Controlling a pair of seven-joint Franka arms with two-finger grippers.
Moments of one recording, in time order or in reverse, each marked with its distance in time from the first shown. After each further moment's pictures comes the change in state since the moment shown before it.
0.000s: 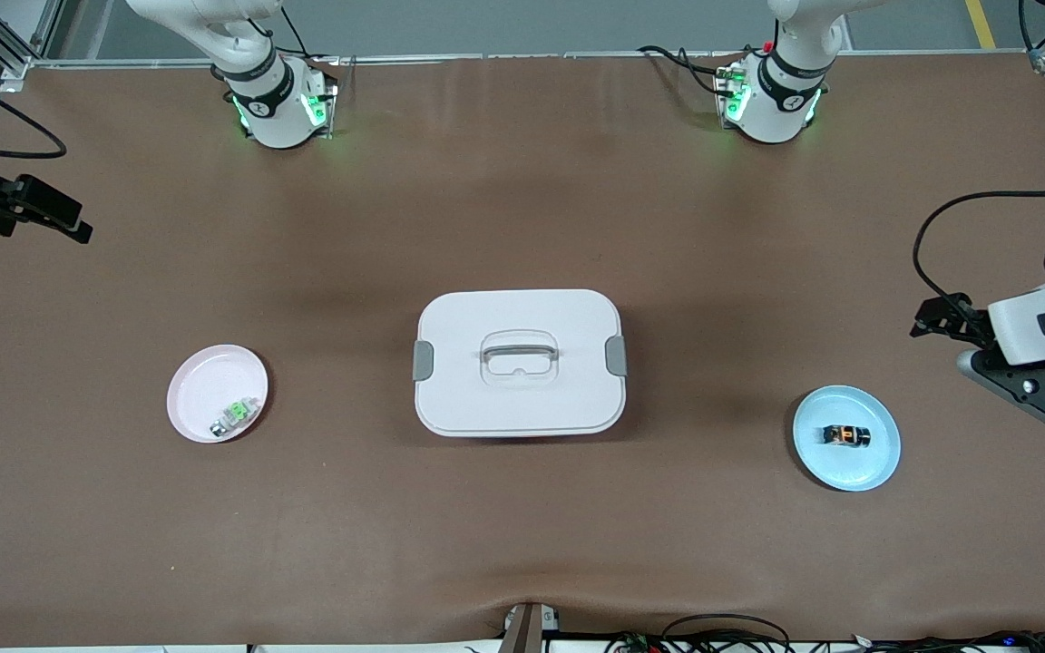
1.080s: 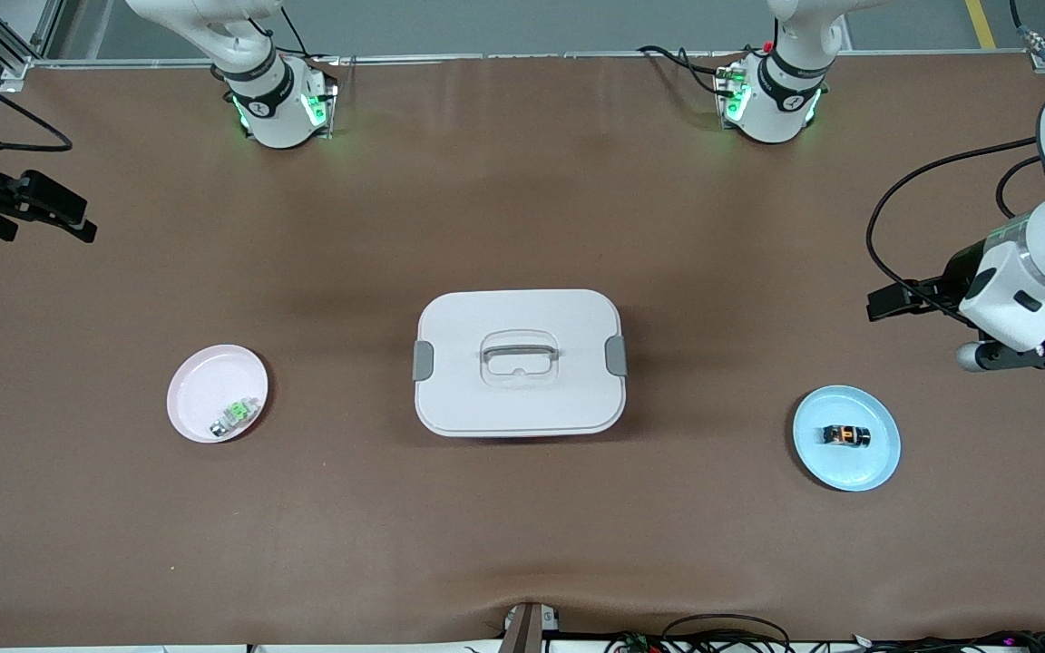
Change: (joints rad) left arm -0.002 -0.086 -0.106 0.000 0.009 -0.060 -0.681; right arm 0.009 0.000 0.003 0.004 0.000 0.017 -0.059
